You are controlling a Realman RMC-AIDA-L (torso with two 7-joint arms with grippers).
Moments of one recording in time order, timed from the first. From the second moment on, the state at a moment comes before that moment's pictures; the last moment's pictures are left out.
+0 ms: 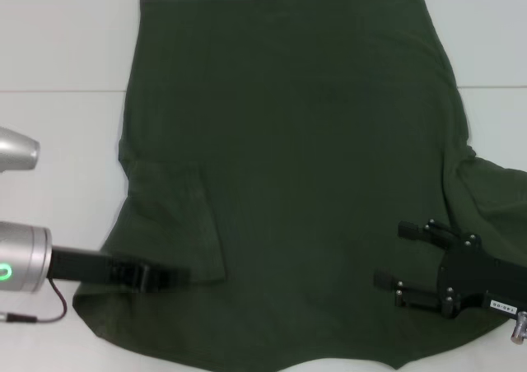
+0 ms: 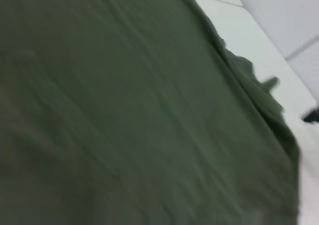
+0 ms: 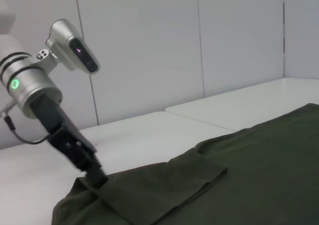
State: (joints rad) left arm -0.56 -2.10 0.63 0.78 2.37 1.61 -2.03; right arm 0.38 2.09 -0.70 -0.46 -1.83 -1.50 0.94
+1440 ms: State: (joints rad) left arm -0.31 -2.16 0.51 0.70 2.04 1.79 -1.09; right arm 0.65 1.96 -0.53 -1.06 -2.74 -1.49 2.58
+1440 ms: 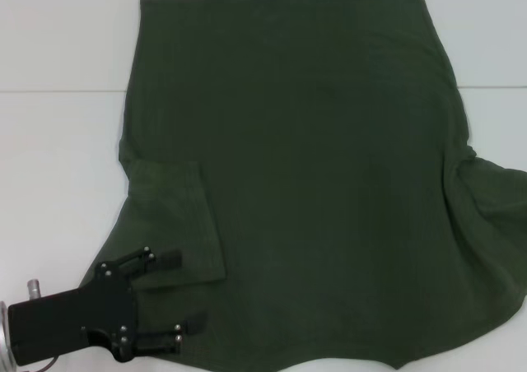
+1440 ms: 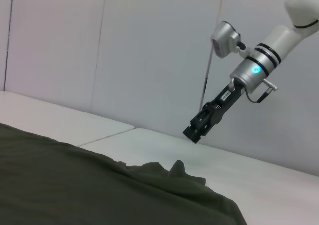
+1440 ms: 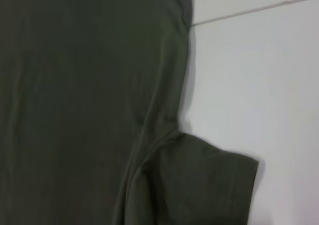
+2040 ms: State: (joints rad) left arm -0.30 -2.16 0.51 0.70 2.05 1.78 -1.08; right arm 0.72 1.94 -0.58 -0.78 -2.77 -1.30 2.59
